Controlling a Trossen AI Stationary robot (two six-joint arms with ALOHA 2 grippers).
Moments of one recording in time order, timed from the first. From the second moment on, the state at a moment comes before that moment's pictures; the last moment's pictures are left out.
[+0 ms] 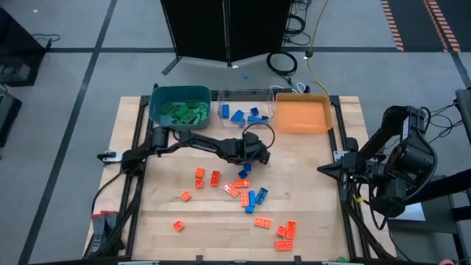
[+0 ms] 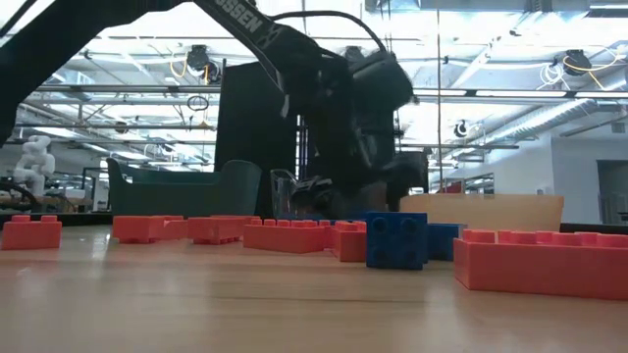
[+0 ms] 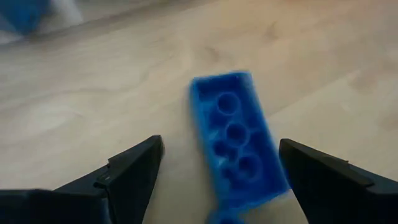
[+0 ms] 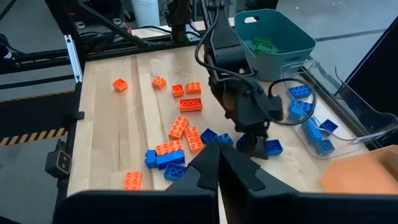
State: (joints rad) left arm 0.04 2.28 1.61 -0.35 -0.46 -0.95; right arm 1.04 1.19 1.55 -1.50 0.96 1.14
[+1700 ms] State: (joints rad) left arm 0.33 1.91 1.61 -0.39 -0.46 -0.54; right arm 1.04 1.19 1.55 -1.51 0.97 1.11
